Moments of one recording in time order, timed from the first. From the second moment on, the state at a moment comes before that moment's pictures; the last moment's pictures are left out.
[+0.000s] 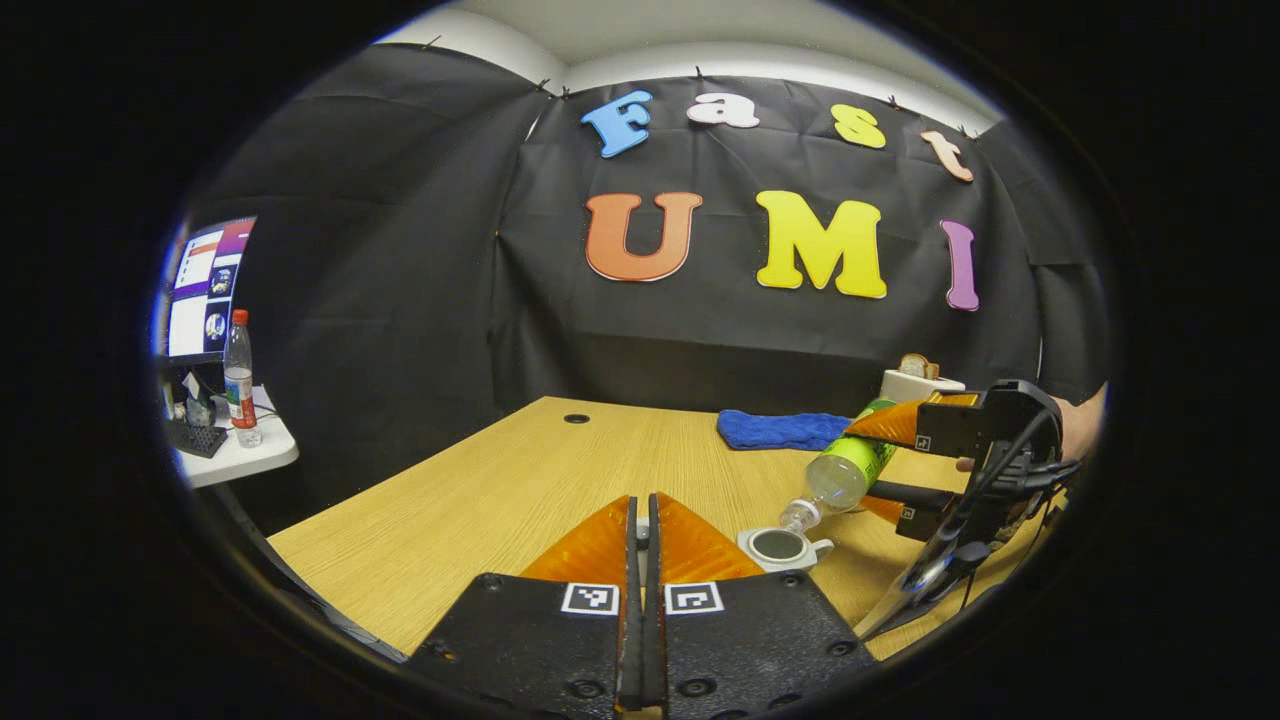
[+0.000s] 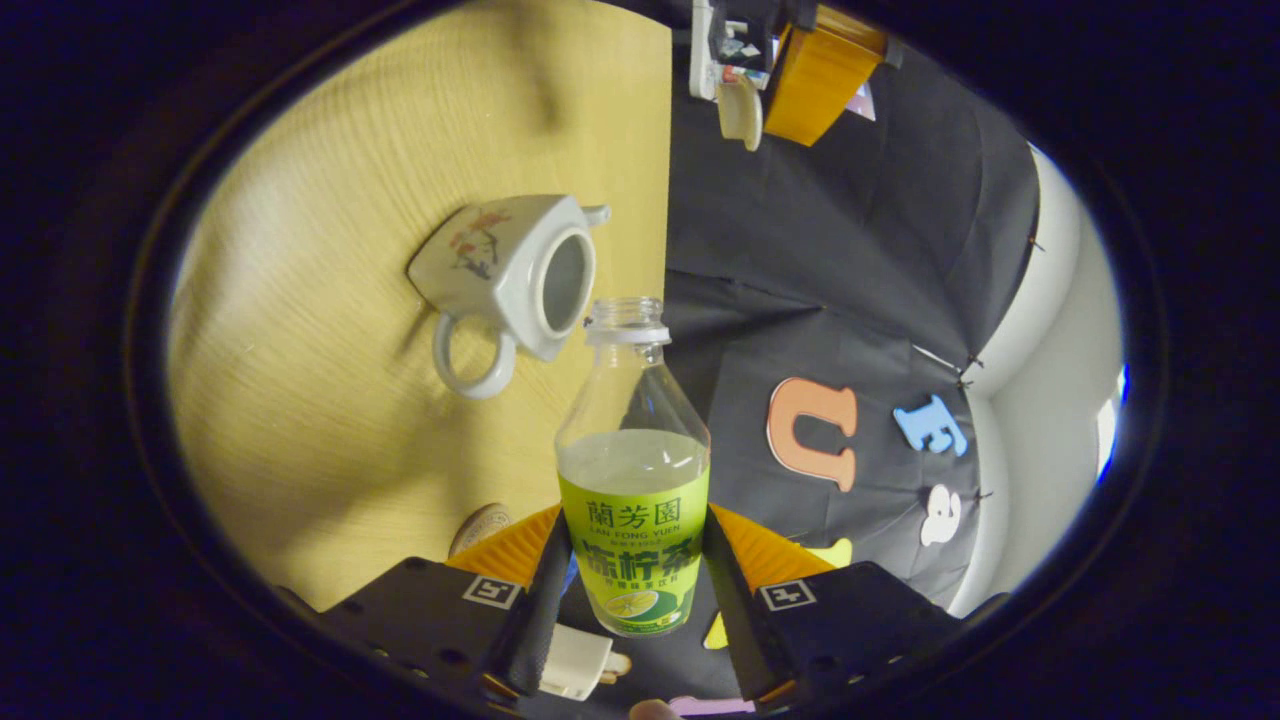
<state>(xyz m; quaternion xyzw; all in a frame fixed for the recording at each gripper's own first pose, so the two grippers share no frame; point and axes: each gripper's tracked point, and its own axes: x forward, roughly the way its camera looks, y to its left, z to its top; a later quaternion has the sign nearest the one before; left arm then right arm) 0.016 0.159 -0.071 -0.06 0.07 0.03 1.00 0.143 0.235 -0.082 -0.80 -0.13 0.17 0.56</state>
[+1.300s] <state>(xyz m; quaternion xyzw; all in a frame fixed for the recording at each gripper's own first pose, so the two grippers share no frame) 0.011 0.164 -0.068 -0.07 0.07 0.03 0.99 0.134 0.257 -0.052 -0.86 -0.21 0.13 0.44</state>
